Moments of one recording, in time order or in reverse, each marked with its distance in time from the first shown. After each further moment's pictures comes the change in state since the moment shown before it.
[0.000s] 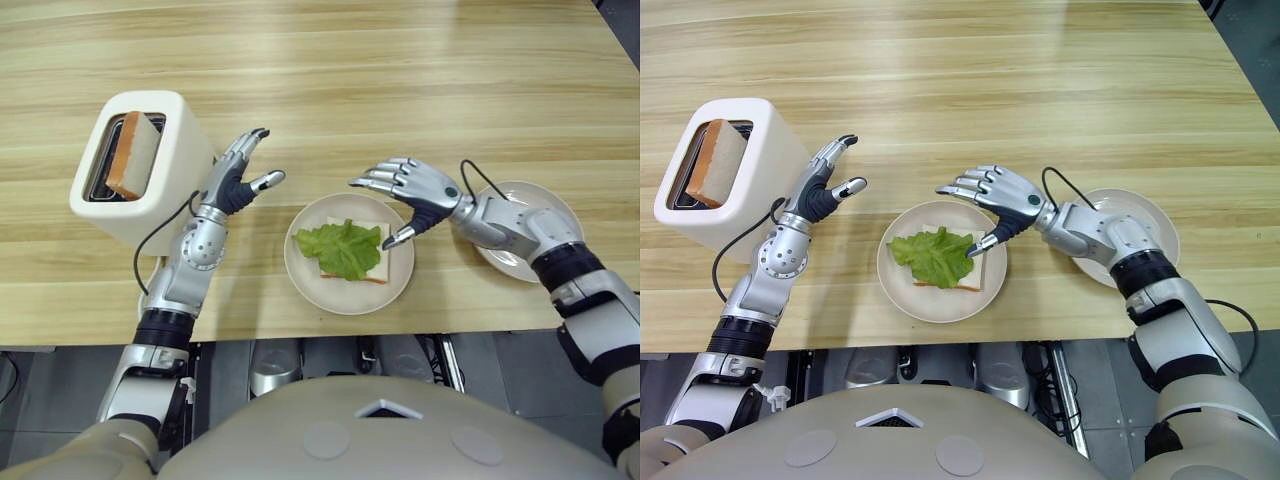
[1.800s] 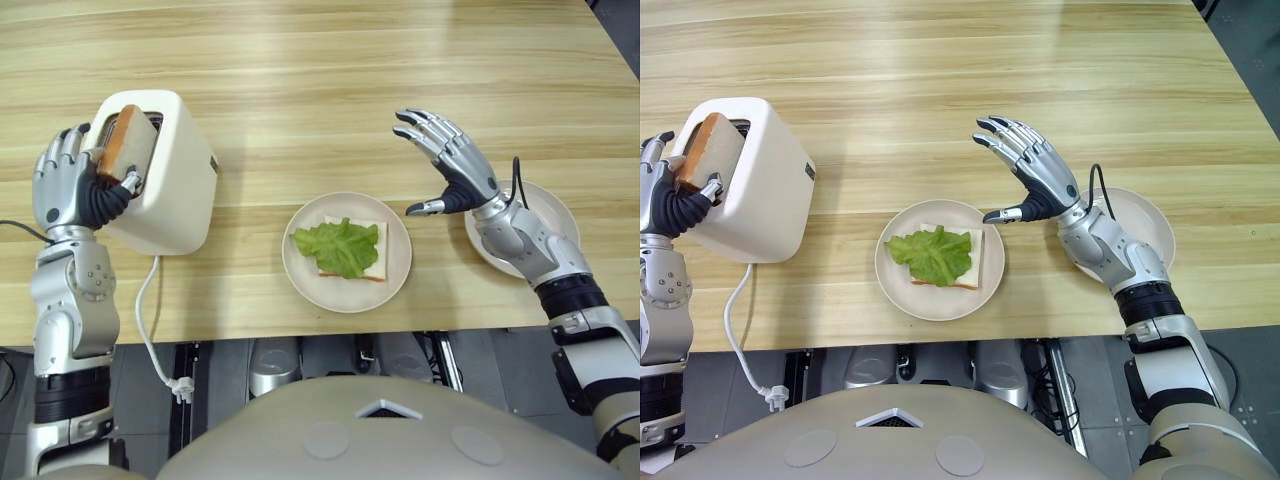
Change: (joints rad) left arm 0.283 0.197 0.380 -0.426 0.314 0.427 0.023; right arm 0.189 0.085 -0.263 -0.097 0.153 0.076 -0.018
